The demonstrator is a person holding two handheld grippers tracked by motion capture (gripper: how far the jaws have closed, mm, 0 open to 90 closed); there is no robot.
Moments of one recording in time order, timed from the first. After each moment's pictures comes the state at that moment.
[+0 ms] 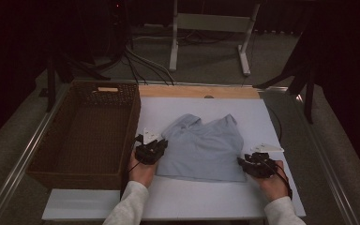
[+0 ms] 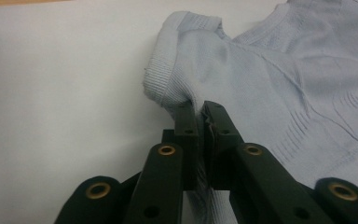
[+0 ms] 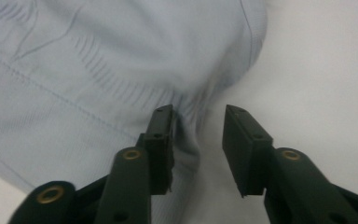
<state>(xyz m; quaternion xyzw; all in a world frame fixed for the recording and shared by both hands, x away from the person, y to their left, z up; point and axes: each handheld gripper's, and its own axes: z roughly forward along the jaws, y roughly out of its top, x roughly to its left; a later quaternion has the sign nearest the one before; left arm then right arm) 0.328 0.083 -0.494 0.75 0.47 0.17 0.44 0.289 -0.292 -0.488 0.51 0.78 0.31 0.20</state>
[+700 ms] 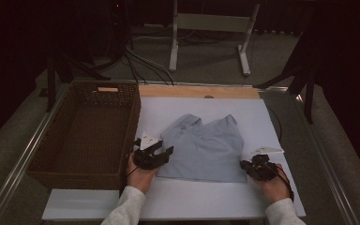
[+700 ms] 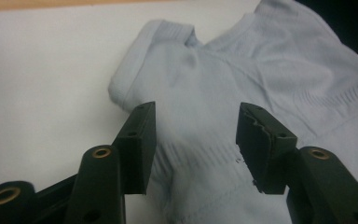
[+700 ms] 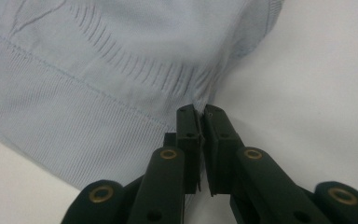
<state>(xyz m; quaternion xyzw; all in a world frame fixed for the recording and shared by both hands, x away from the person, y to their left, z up) 0.308 0.086 -0.487 0.75 0.45 0.15 0.46 0.286 -0.297 -0.495 0.52 0.79 0.30 0.15</state>
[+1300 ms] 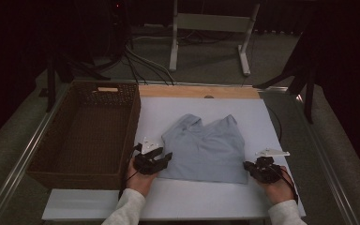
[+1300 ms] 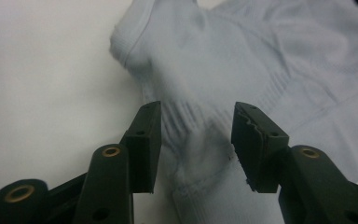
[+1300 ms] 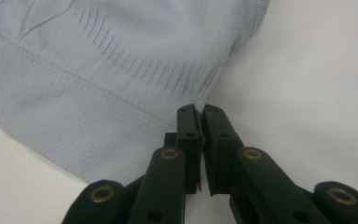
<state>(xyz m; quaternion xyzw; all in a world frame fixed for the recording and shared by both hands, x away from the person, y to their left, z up) 0.302 0.085 -0.503 0.77 0.46 0.14 0.43 0.277 -0.305 -0.490 0.52 0.78 0.30 0.16</state>
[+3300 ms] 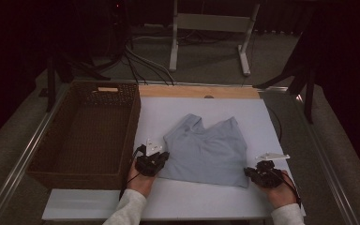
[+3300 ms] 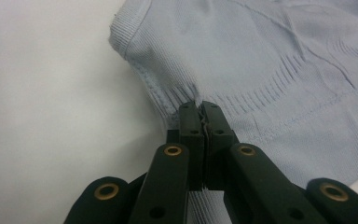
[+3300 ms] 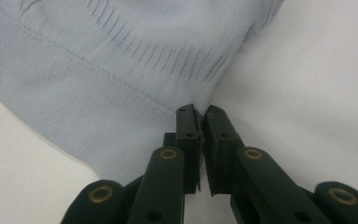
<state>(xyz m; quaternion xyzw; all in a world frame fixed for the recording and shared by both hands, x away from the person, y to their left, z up) 0.298 0.078 -0.502 0.79 0.44 0.15 0.41 0.265 -0.307 -0.492 0.52 0.79 0.28 0.13</state>
